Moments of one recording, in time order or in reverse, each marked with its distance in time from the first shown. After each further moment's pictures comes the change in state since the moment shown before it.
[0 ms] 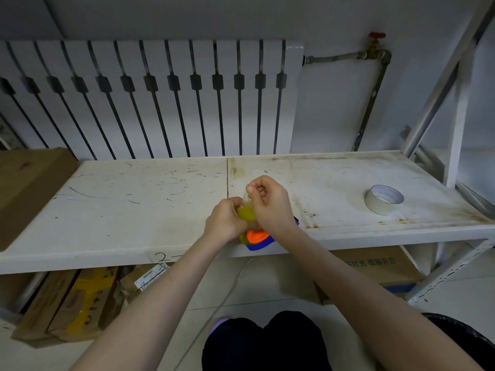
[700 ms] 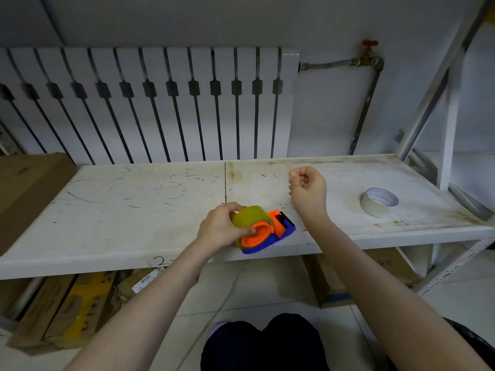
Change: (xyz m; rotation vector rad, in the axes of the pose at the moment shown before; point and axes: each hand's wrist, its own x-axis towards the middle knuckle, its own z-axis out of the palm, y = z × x) left_hand -0.007 -0.007 -0.009 0.104 -0.066 0.077; right_hand 0.027 0.024 -0.054 0.108 0.263 0.223
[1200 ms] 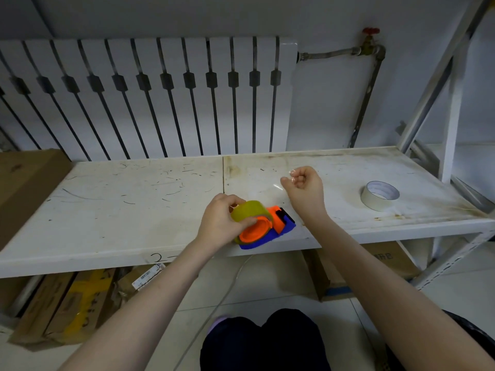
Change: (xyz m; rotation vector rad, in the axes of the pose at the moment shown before) left_hand 0.001 0.001 0.006 0.064 0.177 0.151; right_hand -0.003 0.011 -0.002 -0.030 -0.037 0.032
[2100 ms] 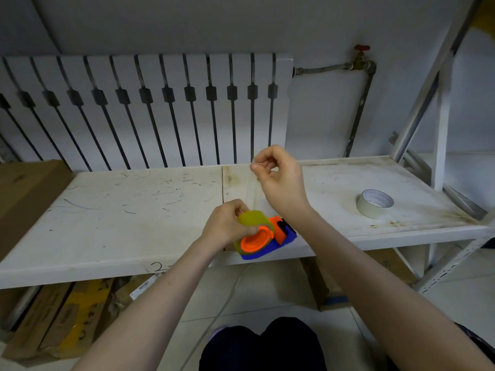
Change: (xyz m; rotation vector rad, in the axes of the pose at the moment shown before) left_hand 0.012 0.013 -0.006 -0.047 -0.157 -0.072; right_hand -0.018 -0.074 0.016 0.011 -0.139 -0.442
